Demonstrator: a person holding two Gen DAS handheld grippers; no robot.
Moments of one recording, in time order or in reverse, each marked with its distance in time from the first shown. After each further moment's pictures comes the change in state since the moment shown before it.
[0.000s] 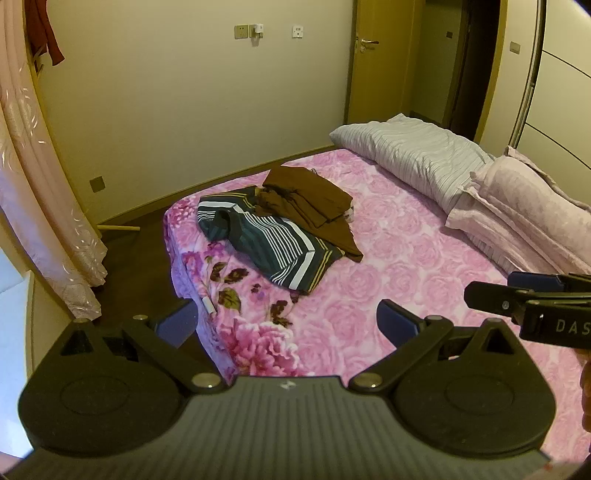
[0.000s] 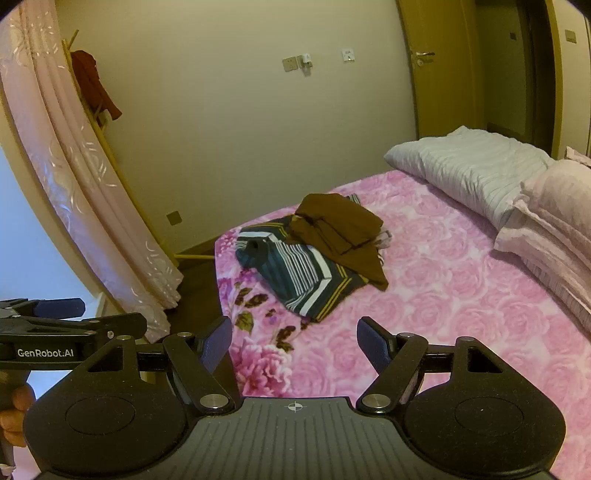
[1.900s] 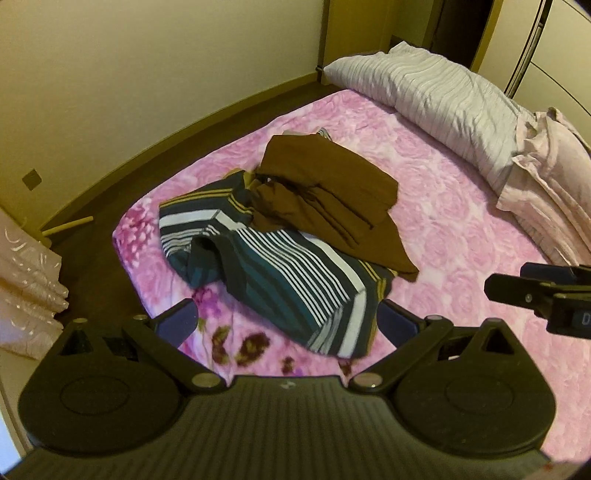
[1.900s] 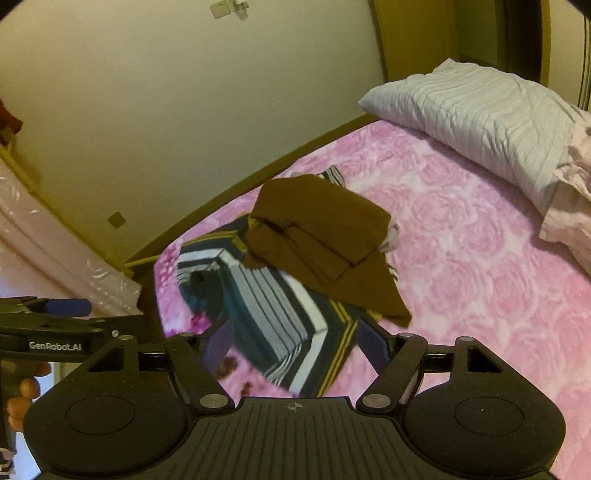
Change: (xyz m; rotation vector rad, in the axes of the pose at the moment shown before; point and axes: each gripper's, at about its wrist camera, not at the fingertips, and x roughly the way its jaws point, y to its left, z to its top) left arm 0.326 0.089 0.188 0.128 0.284 -0.122; right arm 0.294 -0.048 0.147 0.184 0.182 -0.102
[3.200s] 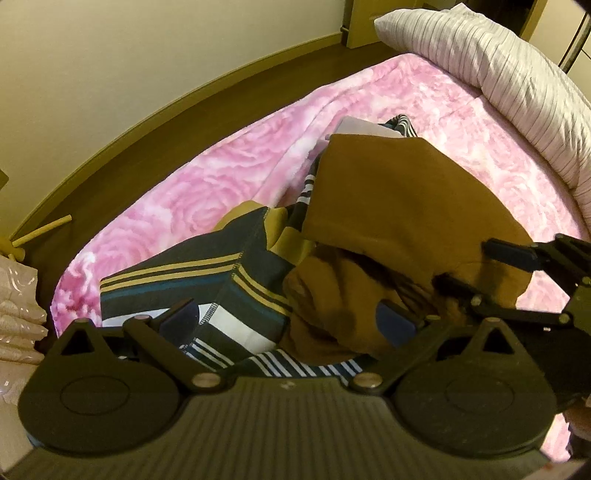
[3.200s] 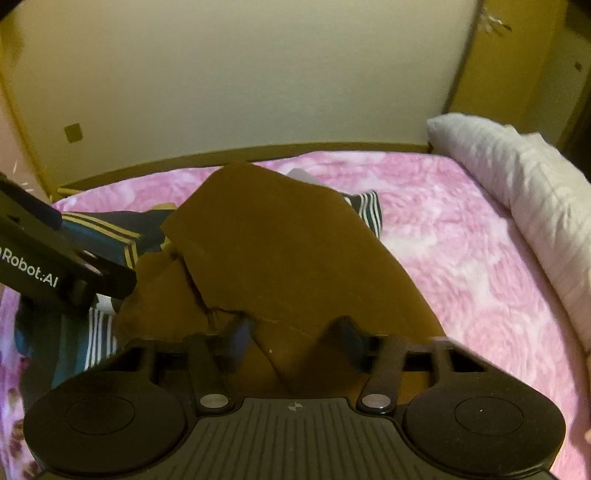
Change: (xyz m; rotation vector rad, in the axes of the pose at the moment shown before) left arm 0.274 0.056 0.127 -0.012 0.129 0.031; right arm 0.323 -0.008 0.082 -0.448 0.006 -0.136
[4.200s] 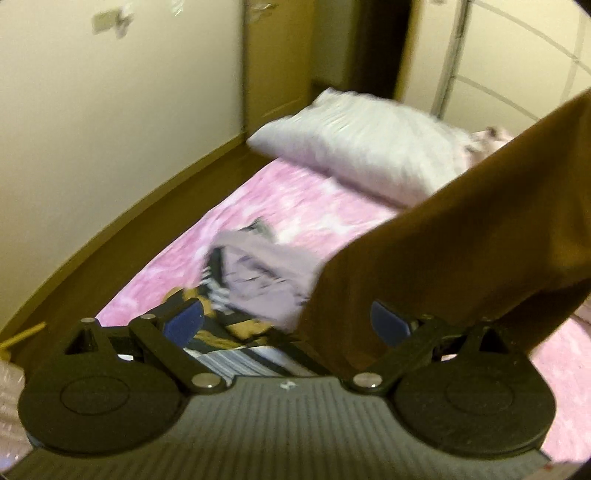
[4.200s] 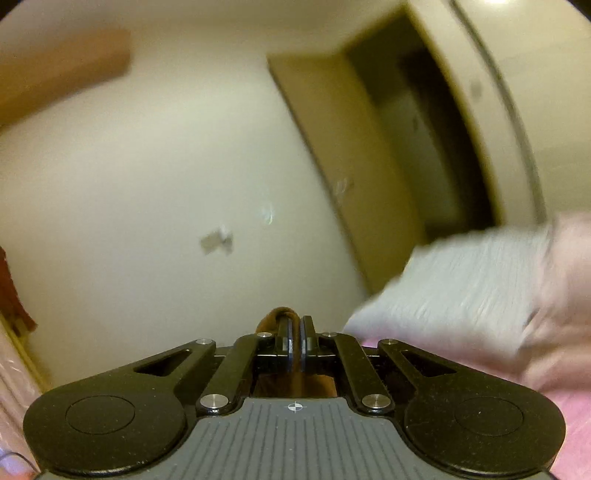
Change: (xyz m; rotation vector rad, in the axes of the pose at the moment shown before) left arm -0.247 -0.072 -0.070 0.241 -0.338 -0.221; right arm -0.461 -0.071 -0.052 0.550 -0.770 -0.082
